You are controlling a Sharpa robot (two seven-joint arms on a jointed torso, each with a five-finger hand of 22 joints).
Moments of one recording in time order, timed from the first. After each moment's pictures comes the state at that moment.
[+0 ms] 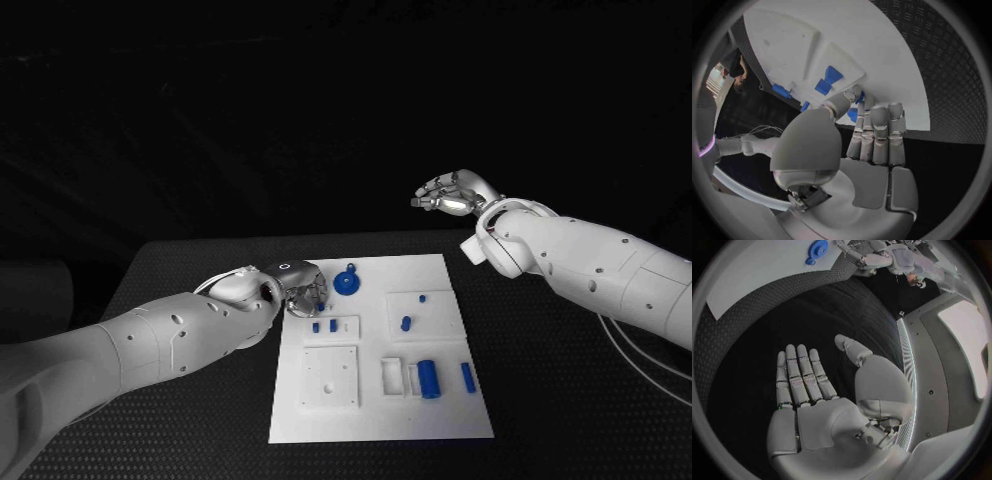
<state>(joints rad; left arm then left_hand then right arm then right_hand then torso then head) 1.13 -0.51 -0.16 1.03 -1.48 -0.27 0.04 1.24 -0.17 0.58 -0.23 0.09 0.97 0.13 0.27 0.55 1.24 0.06 0.11 0.30 1.14 -0.04 1.30 0.54 0.06 0.93 -0.12 0.86 1.31 1.26 -0.57 -0.02 0.94 -0.76 -0.34 0.19 0.96 -0.15 0.57 -0.18 0.35 0.77 0.20 0.29 0.39 0.90 0.19 0.30 0.07 0.79 0.20 0.33 0.43 0.19 0.48 0.24 0.34 1.08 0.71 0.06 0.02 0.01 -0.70</state>
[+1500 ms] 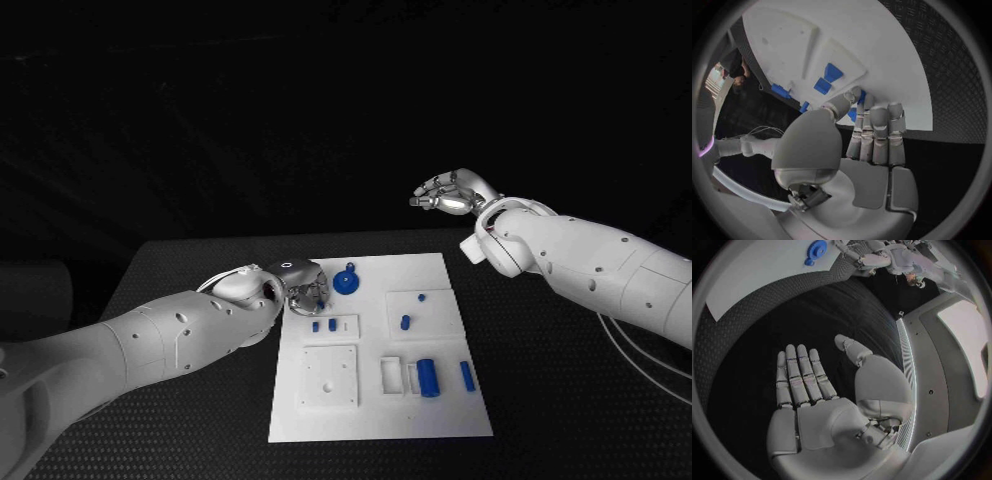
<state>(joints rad) 1.13 -0.49 -0.15 1.01 -1.49 -0.26 0.04 1.24 -0.12 0.60 -0.23 0.08 1.02 0.11 0.29 0.54 1.29 0.04 0.13 0.30 1.16 -0.06 1.30 0.53 0.06 0.94 -0.13 0.86 1.31 1.26 -0.57 -0.02 0.95 -0.76 -0.34 0.19 0.96 -0.15 0.57 -0.18 0.35 0.77 0.20 0.29 0.39 0.90 0.19 0.30 0.07 0.79 0.20 0.34 0.43 0.19 0.48 0.24 0.34 1.08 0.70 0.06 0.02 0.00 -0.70</state>
